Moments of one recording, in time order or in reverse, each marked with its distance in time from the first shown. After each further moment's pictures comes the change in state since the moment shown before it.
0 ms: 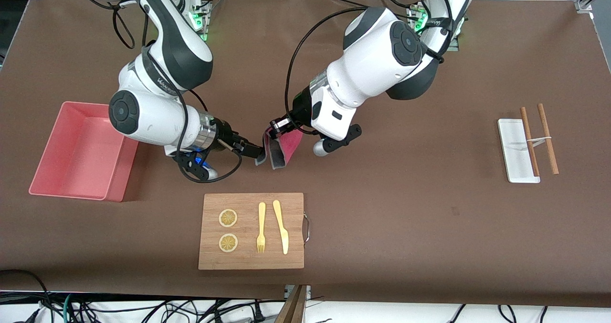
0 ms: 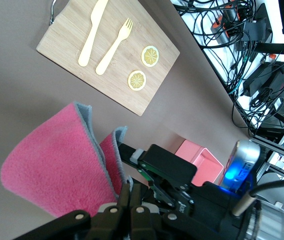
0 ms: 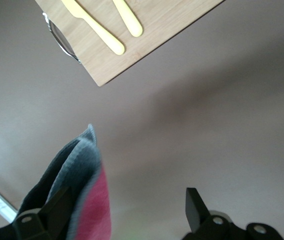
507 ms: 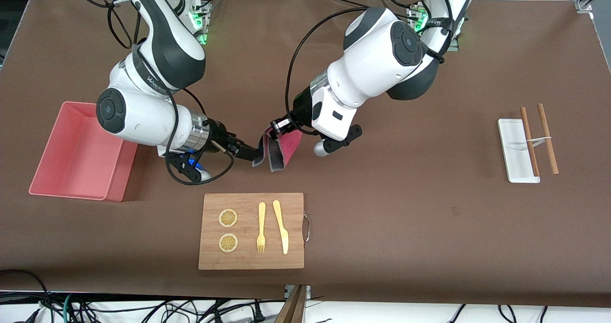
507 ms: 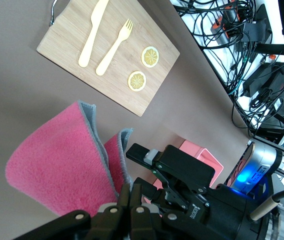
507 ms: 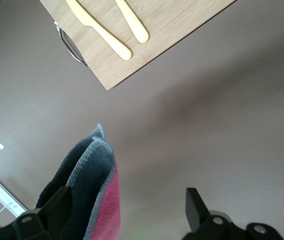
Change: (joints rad) left arm 0.001 0.000 0.001 0.000 0.000 0.000 0.000; right arm -0.010 -0.002 0.001 0.015 0.008 -0.001 0.002
